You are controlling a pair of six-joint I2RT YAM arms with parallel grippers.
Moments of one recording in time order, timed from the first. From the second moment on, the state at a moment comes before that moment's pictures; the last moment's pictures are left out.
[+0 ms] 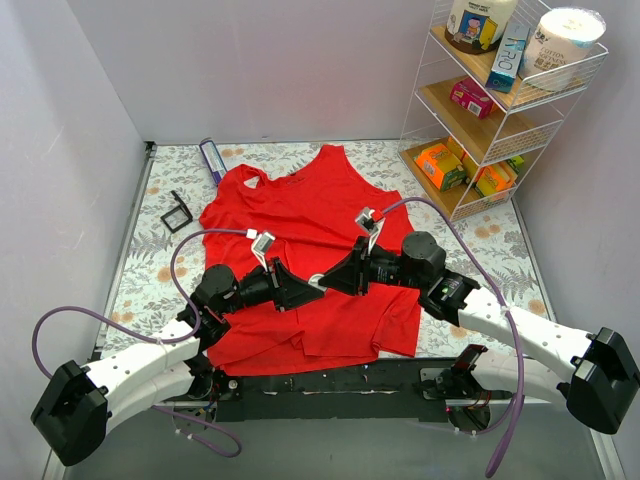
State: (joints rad) left arm -0.71 0.84 0.30 0.60 0.56 -0.92; right arm 0.87 1.02 0.64 0.27 -0.51 0.55
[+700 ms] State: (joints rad) left arm -0.71 0.87 0.31 0.57 0.60 -0.85; right arm 0.88 1.03 0.64 0.20 -0.48 0.55
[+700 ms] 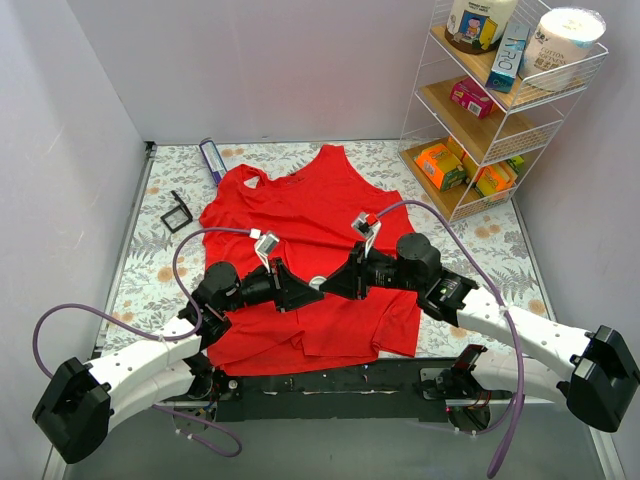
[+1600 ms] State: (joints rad) left arm -0.70 0.88 0.31 0.60 0.63 -0.85; right arm 0.89 1.03 0.64 0.21 -0.50 0.57
